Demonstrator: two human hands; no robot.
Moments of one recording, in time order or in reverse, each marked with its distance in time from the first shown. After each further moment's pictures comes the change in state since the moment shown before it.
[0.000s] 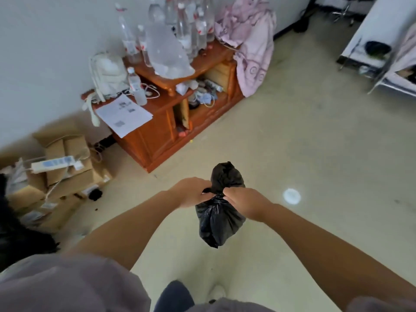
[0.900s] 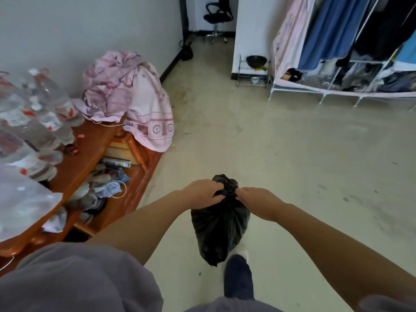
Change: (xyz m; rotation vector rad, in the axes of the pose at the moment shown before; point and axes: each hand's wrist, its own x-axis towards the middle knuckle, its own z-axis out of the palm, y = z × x) left_hand 0.593 0.096 -0.225 0.272 -0.107 0.554; right_hand 0.136 0.475 -0.213 0.095 0.171 0.552
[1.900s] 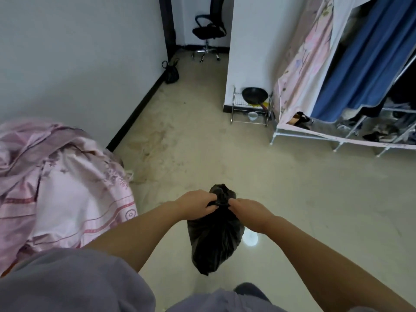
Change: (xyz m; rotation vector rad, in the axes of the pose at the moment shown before) left_hand 0.637 -0.331 -0.272 -0.025 -0.040 0.004; right_hand 0.572 0.419 -0.263 0.075 -0.045 0.060
